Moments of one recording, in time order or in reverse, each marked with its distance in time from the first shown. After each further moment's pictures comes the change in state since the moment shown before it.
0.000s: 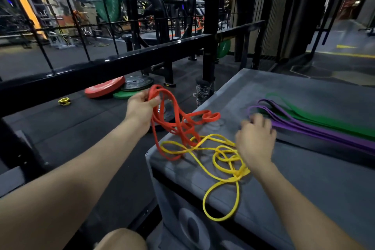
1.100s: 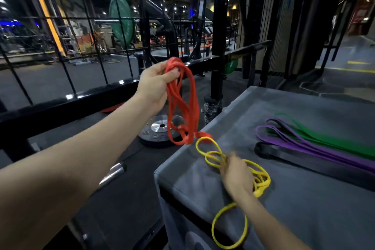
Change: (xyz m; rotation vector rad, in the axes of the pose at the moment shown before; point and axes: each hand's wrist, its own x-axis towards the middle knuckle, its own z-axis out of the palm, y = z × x) left_hand 0.005 0.102 0.022 -0.169 -0.238 0.225; right_hand -0.022 -0.039 0.032 0.226 -0.326 0.028
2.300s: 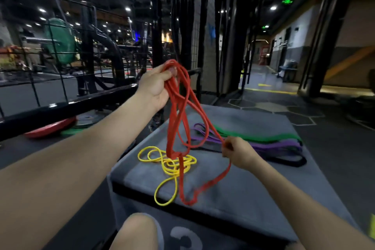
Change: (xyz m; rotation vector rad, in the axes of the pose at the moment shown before) left_hand -0.119 0.096 0.129 -0.522 -0.243 -0.143; right_hand -0.112 0.098 -0.220 0.135 -0.025 0.008
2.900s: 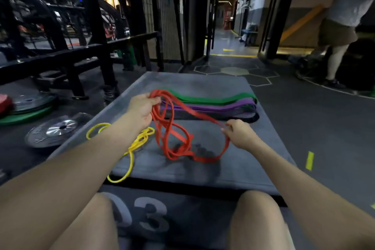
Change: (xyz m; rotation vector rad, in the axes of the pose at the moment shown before) left_hand 0.000 -0.185 -0.018 0.359 0.022 -0.332; right_hand -0.033 0.120 -0.026 -0.082 -0.007 0.287
